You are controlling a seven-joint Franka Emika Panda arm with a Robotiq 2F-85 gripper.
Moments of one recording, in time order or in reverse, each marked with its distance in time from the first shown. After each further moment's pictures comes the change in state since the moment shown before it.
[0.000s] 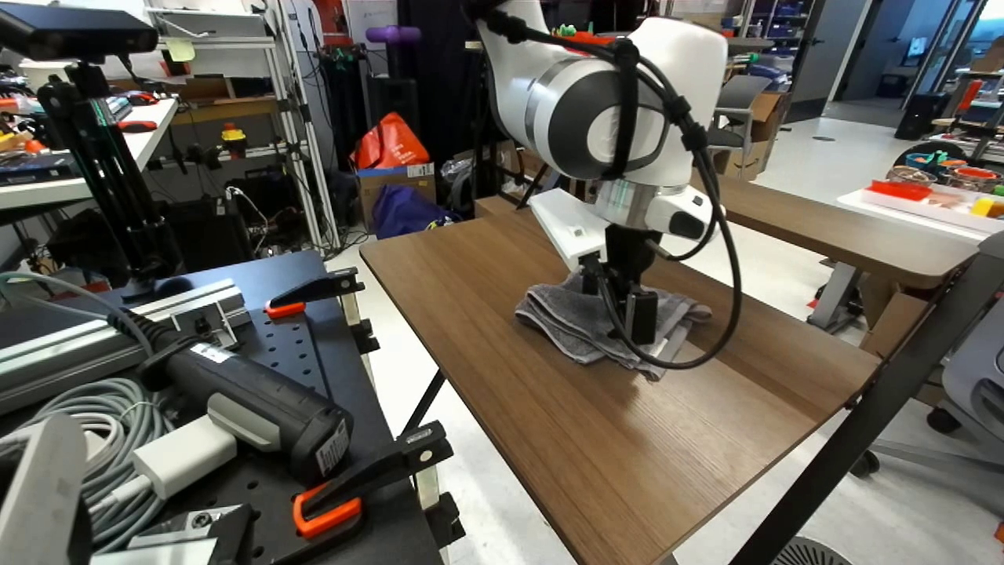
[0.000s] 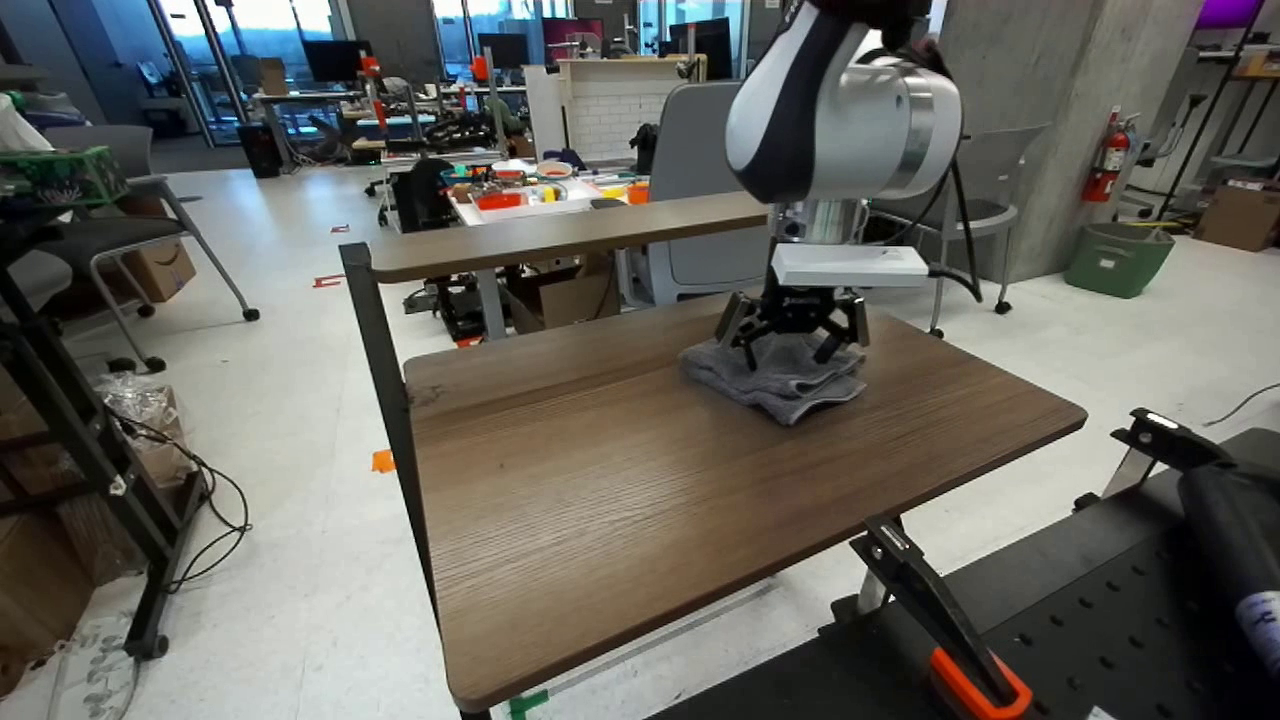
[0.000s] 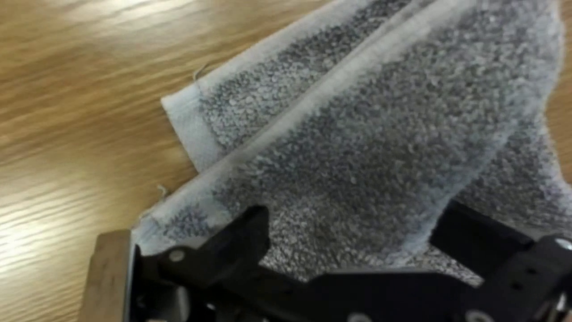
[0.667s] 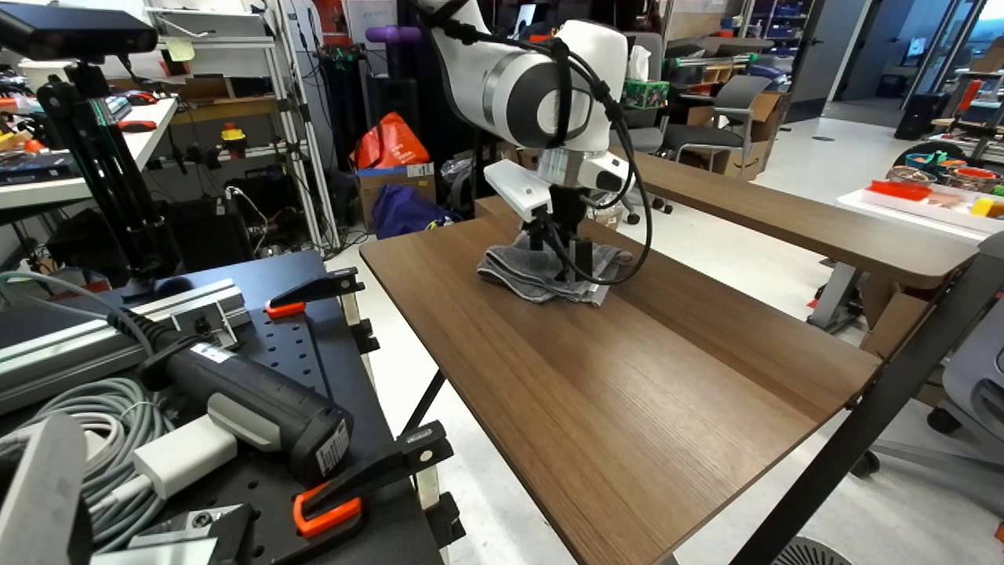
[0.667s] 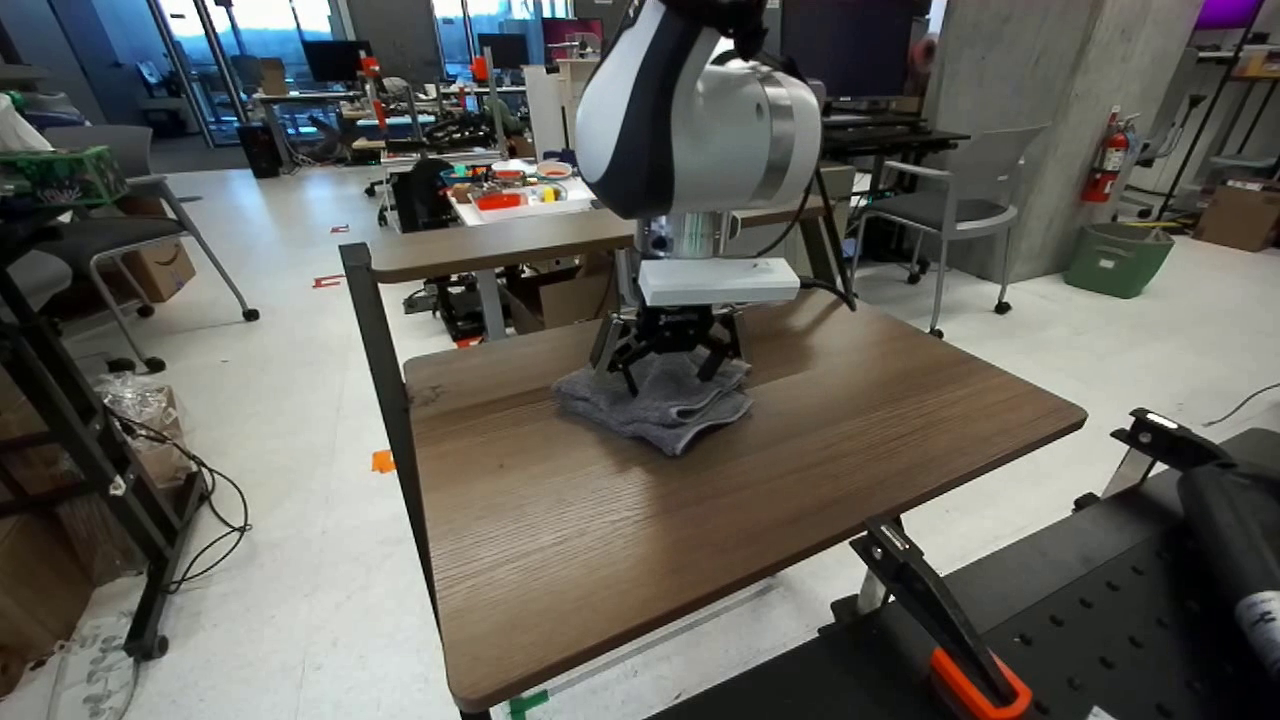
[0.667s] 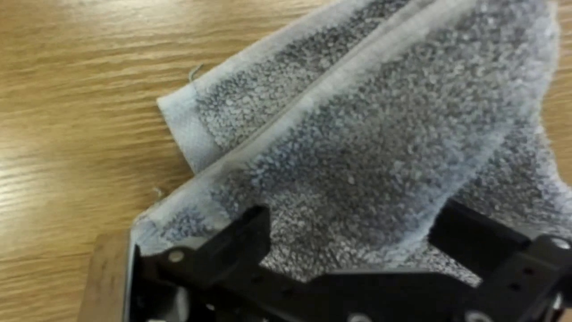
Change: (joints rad) arm 0.167 0.057 0.042 0.124 -0.030 -0.060 0.041
